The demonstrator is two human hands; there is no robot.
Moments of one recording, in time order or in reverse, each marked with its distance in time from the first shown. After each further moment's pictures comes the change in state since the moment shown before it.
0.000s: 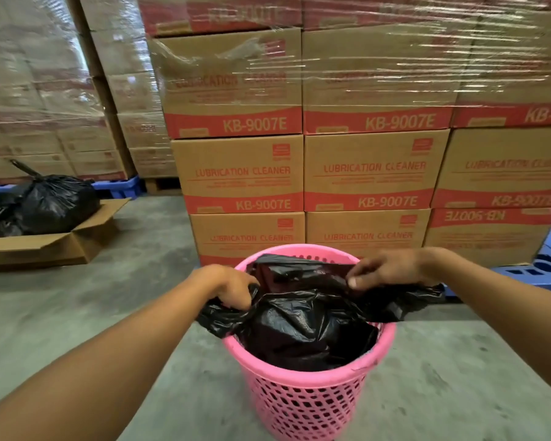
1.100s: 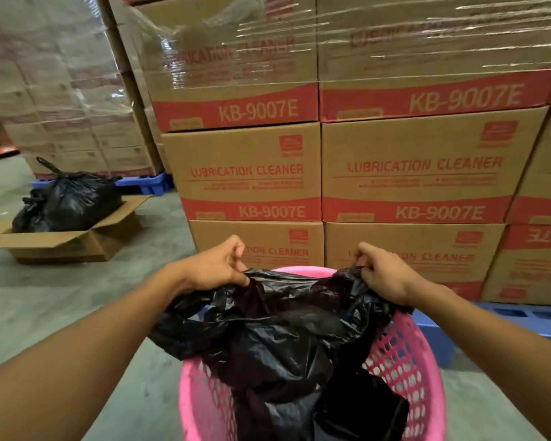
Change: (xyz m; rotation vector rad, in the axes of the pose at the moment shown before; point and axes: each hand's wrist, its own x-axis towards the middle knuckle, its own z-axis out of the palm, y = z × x) left_hand 0.105 -0.046 -0.045 -0.656 0.405 0.194; right_hand 0.157 0.018 -0.015 -0.027 0.452 -0.300
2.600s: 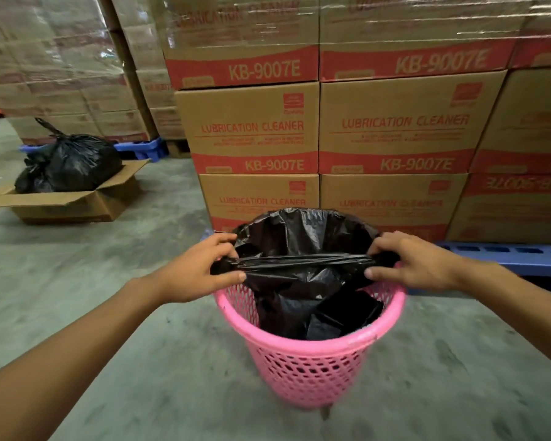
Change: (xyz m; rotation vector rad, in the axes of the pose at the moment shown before) left_hand -0.144 -0.037 0.040 0.413 0.105 0.241; right_hand -0.144 -0.006 -0.018 -0.207 -0.162 -0.266
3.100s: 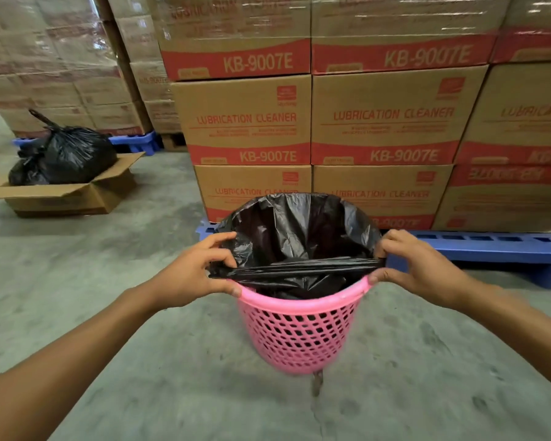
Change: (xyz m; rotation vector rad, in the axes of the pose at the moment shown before) left_hand -0.029 0.011 0.020 -0.267 0.032 0.001; right_hand -0.050 -0.004 0.022 0.144 0.200 -0.059
